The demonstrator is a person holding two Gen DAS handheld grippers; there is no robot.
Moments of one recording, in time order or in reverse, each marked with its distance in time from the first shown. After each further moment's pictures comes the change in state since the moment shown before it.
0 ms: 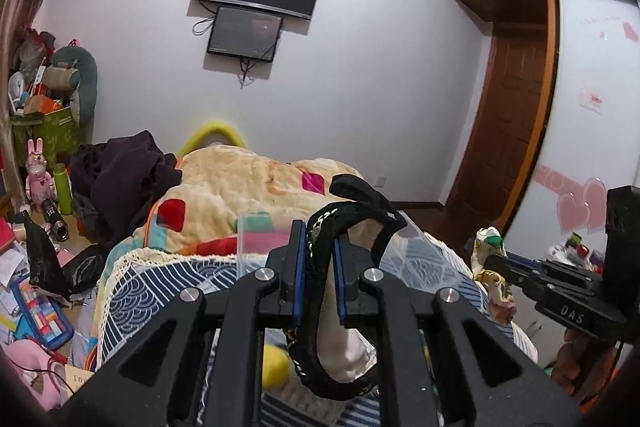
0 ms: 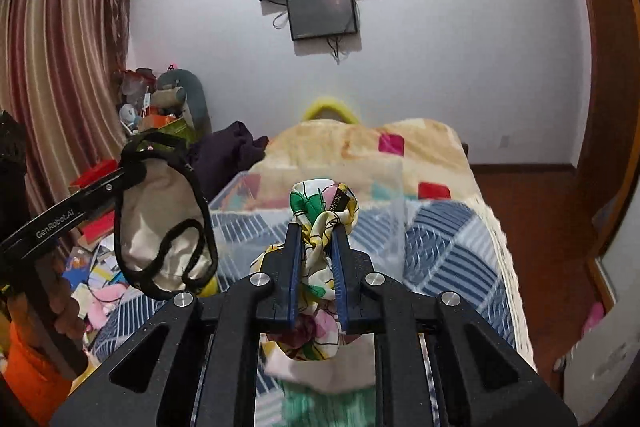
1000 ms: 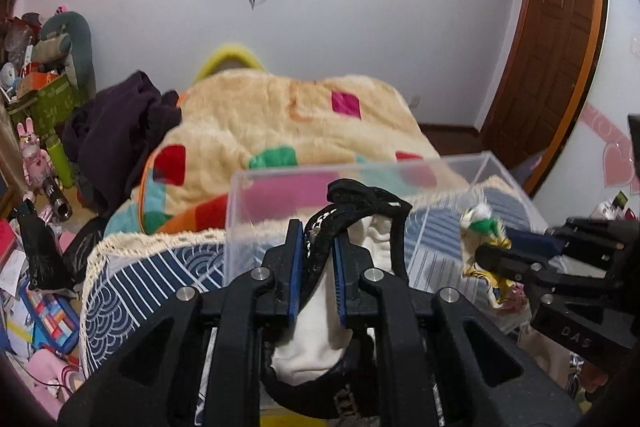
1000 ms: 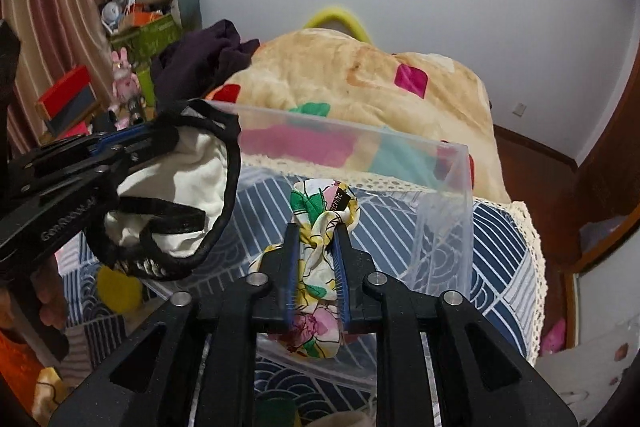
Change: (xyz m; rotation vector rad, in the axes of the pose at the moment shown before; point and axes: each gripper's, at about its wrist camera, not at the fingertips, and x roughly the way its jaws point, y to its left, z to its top) left arm 0.152 0.018 -0.016 0.052 0.338 0.100; right arm 0.128 -0.002 0.011 -0.163 0.376 -0.062
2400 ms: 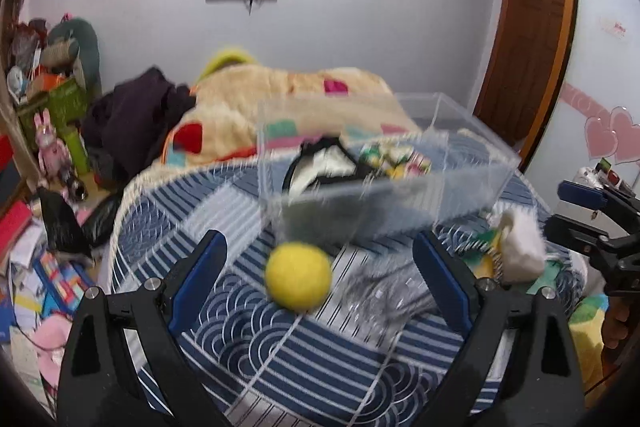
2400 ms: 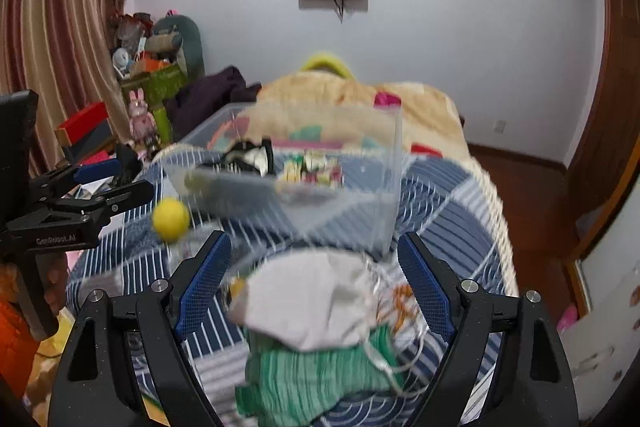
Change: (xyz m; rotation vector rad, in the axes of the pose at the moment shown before) left arm -0.089 0.005 -0.095 0.033 -0.027 -0.004; right arm -0.077 -0.001 -0.098 0.100 -0.178 0.022
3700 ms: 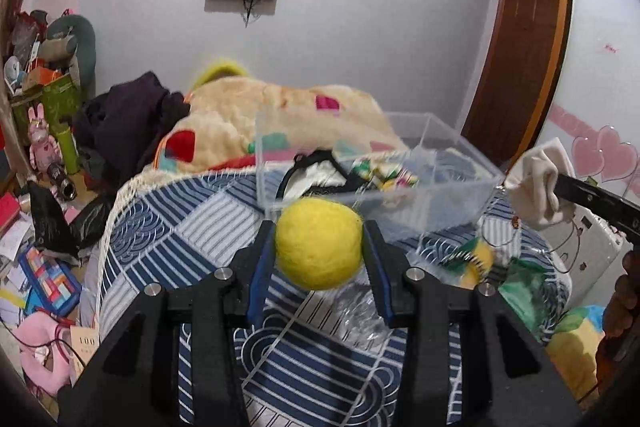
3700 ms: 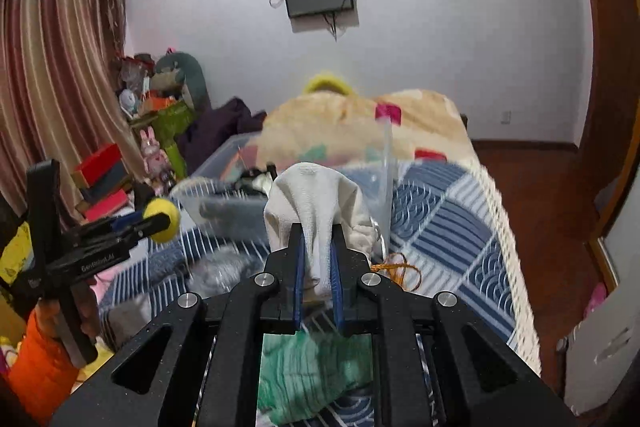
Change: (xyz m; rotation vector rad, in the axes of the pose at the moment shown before) left arm -0.022 0.002 0.004 -0.028 -0.091 -0.067; right arm -0.042 -0.016 0.014 0.093 -0.146 0.069
